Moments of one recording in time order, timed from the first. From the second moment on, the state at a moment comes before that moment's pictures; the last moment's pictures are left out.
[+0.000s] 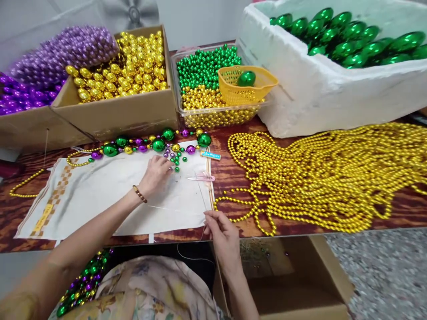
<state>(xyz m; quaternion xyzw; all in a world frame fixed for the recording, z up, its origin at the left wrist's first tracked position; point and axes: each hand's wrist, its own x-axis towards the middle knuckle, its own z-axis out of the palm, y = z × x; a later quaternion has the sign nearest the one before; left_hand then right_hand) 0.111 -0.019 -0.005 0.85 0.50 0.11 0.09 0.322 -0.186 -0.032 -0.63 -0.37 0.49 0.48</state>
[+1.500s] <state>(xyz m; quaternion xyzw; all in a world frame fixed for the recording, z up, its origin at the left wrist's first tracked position) 0.055 -0.045 0.005 0.19 0.34 0.51 0.77 0.260 -0.153 0.001 -0.54 -0.61 0.39 0.44</state>
